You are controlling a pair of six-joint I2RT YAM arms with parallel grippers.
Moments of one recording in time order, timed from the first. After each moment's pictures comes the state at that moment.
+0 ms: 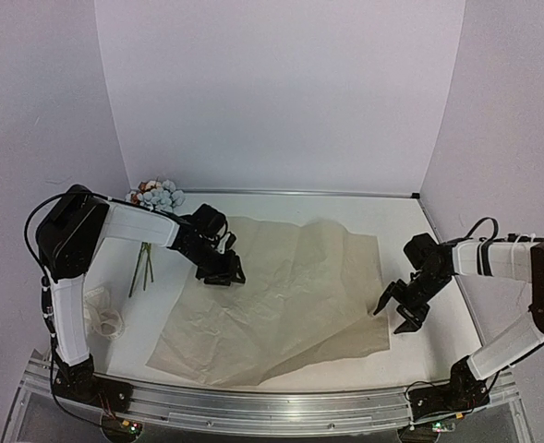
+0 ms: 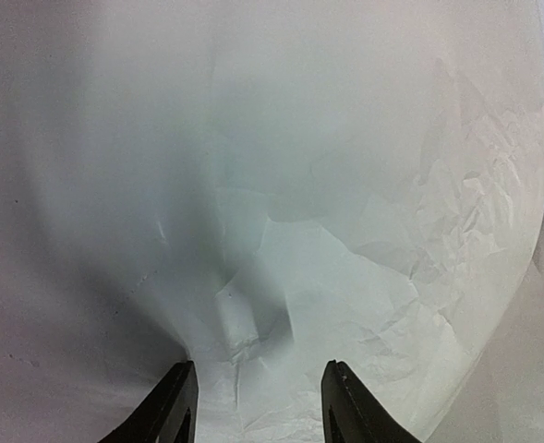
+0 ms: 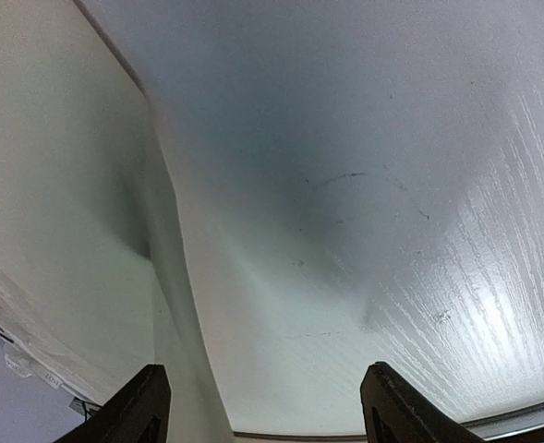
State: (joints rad) left arm -0.65 2.00 1.26 -0.35 0.34 -0.55; right arm 0.30 1.45 0.73 -0.72 -0.36 1.01
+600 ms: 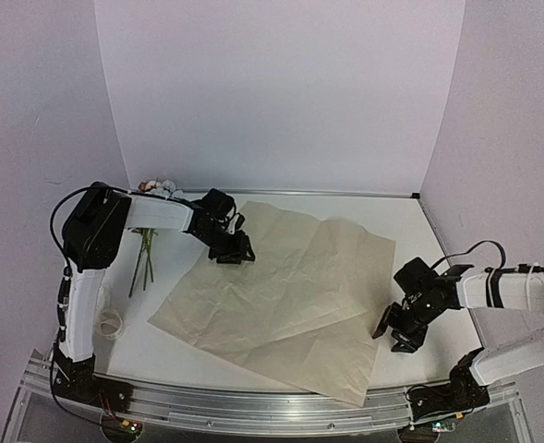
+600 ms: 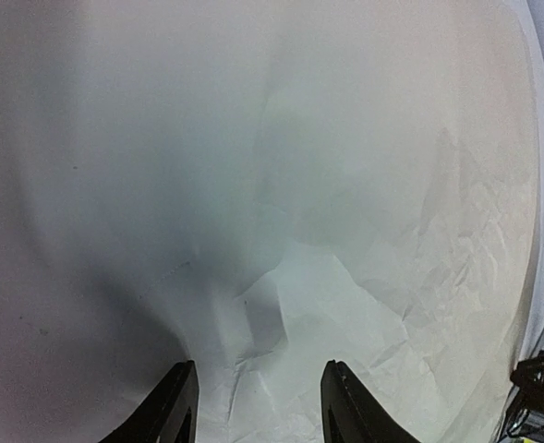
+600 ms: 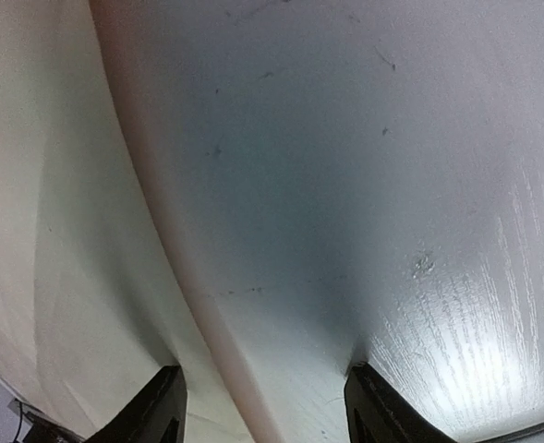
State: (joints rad) left arm -0.59 2.20 1.56 -0.37 0.35 -0.50; right arm 0.53 1.26 0.53 -0.62 -0.21 1.11
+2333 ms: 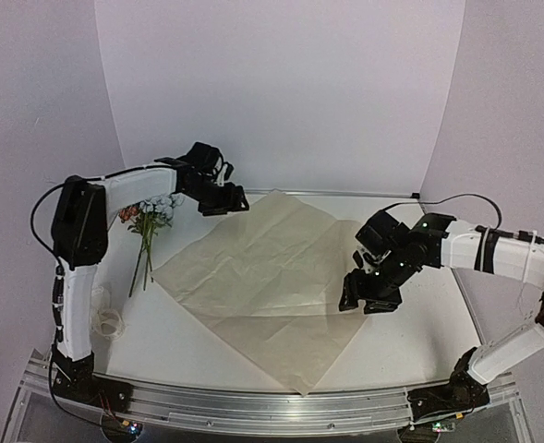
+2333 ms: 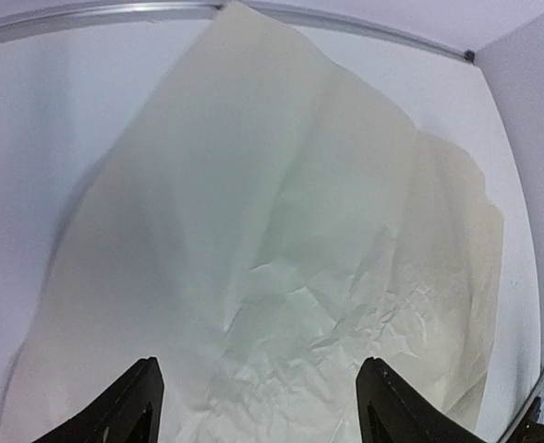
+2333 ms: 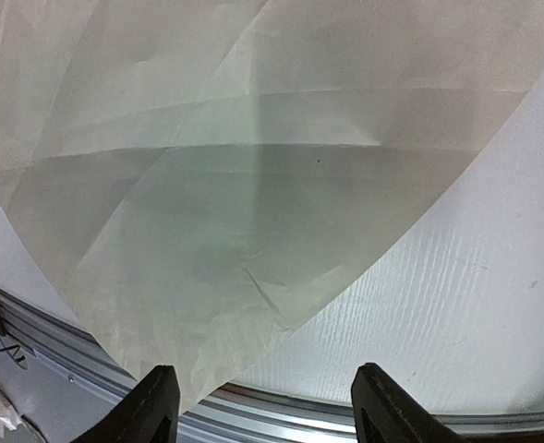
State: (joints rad) left arm -0.51 2.16 1.87 -0.55 0.25 -0.41; right arm 0.79 1.41 1.05 -0.89 -0.14 0.78
